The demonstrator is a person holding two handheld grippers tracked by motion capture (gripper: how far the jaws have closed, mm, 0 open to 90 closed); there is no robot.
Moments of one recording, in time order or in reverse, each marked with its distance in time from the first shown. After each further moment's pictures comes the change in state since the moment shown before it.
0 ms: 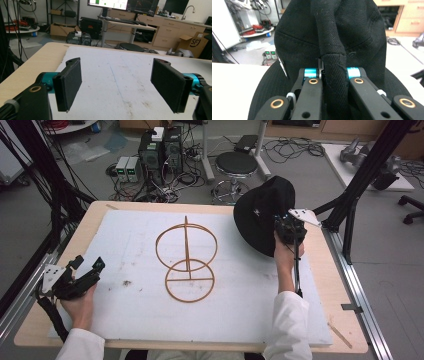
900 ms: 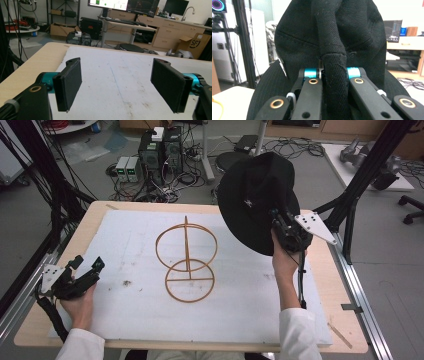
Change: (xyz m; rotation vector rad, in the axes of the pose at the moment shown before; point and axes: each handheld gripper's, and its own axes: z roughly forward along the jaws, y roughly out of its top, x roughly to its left) left arm 0.001 0.000 0.000 -0.003 0.002 -0.009; right arm 0.042 0.039 -0.082 -0.304 0.181 -0.039
